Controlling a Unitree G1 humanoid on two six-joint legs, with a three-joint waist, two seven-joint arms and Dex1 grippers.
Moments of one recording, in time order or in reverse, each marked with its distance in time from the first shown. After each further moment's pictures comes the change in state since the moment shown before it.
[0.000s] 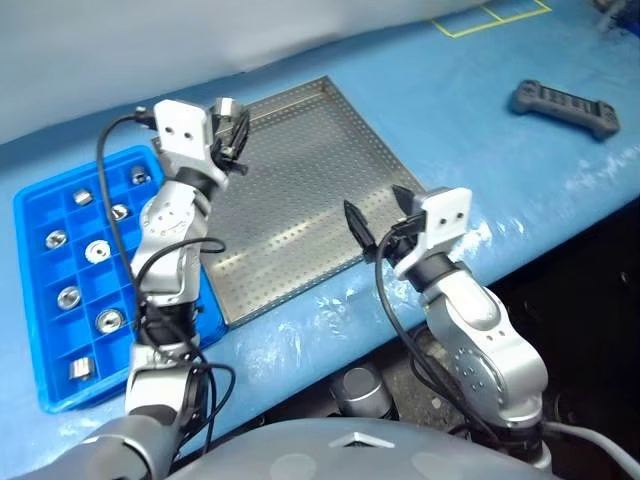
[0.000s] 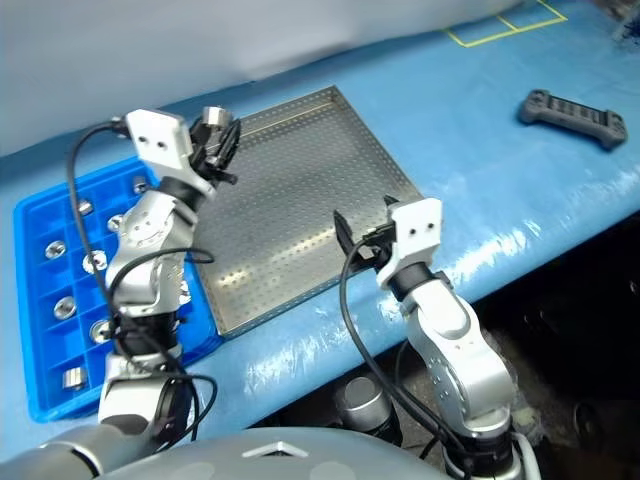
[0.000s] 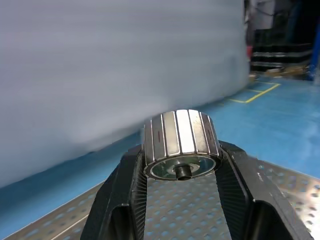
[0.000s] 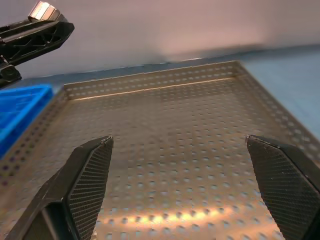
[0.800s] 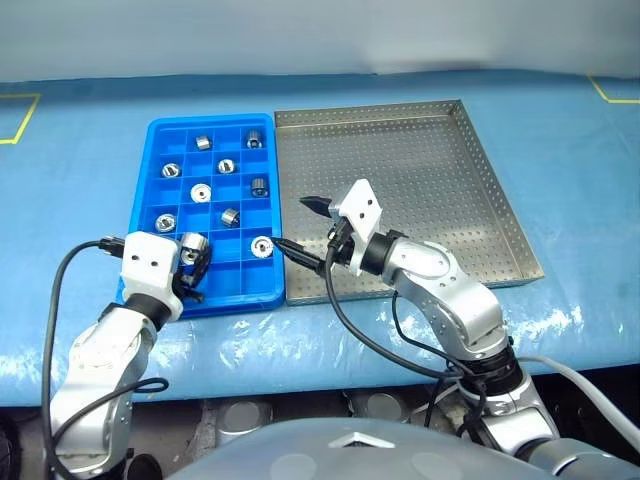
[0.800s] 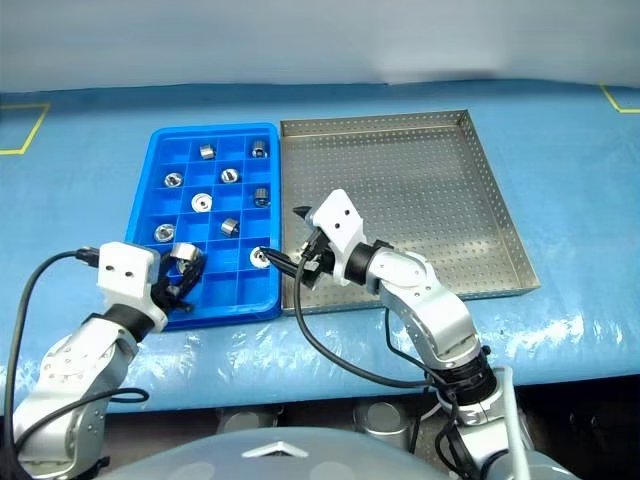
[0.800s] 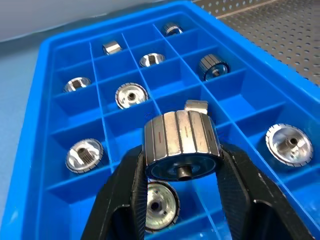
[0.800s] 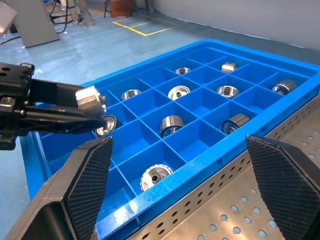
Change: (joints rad) left arm 0.624 0.199 0.034 -0.486 -0.084 0.394 -0.060; right arm -0.207 -0.072 0.139 0.236 0.025 -0.031 0.364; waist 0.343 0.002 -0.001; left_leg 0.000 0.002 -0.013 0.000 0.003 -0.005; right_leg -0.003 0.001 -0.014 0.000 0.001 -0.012
